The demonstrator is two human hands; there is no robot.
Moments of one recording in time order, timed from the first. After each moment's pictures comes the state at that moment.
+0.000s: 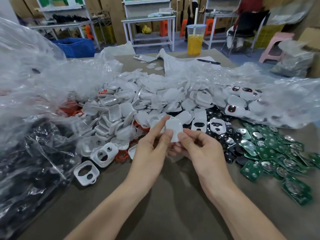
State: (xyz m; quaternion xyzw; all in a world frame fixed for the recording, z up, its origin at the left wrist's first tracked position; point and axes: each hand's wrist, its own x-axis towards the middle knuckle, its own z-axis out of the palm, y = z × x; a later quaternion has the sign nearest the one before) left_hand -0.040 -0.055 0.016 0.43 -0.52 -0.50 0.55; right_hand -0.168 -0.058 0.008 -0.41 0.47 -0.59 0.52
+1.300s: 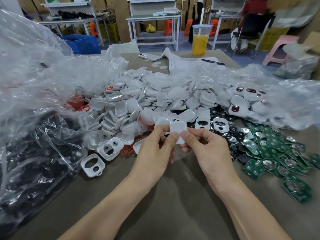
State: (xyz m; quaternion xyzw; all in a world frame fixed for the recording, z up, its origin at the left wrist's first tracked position) left_hand -0.031 -0.047 0.013 0.47 -0.60 -0.41 0.50; right_hand -0.175 -0.056 0.013 -0.46 0.49 -0.56 0.49
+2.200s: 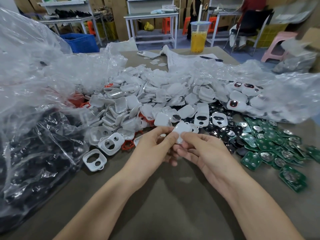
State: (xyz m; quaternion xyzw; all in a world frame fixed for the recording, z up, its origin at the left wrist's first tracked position) left_hand -0.023 -0.040 0.019 0.45 -0.51 -0.57 0.46; right_hand -0.176 -0.044 0.020 -0.35 0.43 -0.49 0.67
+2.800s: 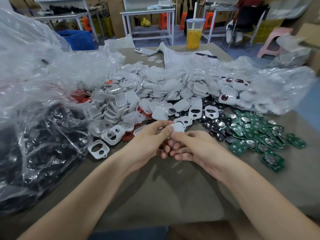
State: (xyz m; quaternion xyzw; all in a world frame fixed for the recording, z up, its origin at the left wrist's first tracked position) left_hand -0.022 -0.037 0.032 0.47 -0.50 -0.62 0.38; right_hand -0.179 -0.027 0.037 -0.43 0.49 -0.37 0.66
